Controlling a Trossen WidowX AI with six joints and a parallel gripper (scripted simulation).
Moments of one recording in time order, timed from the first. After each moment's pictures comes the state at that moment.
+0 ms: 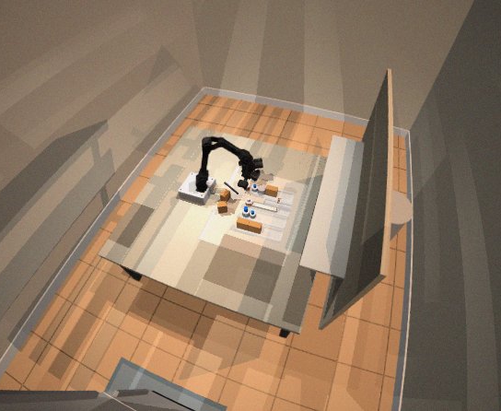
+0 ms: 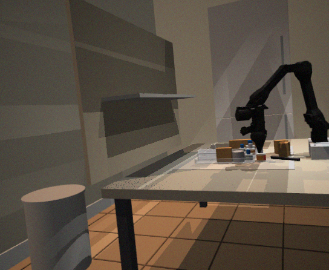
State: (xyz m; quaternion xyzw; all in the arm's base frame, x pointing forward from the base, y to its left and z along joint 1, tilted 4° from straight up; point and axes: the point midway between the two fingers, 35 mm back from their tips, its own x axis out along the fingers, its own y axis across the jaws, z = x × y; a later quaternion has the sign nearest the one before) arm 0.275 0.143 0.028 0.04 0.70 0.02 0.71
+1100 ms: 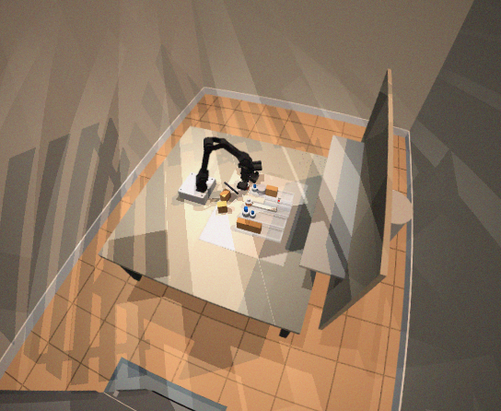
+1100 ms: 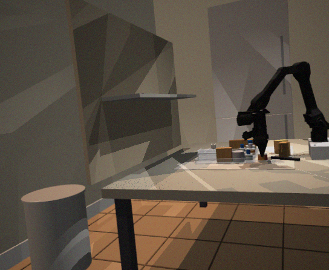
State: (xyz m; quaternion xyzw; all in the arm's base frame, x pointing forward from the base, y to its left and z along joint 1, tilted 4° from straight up) arm 0.266 0.145 0.006 0.04 0.71 0.03 0.70
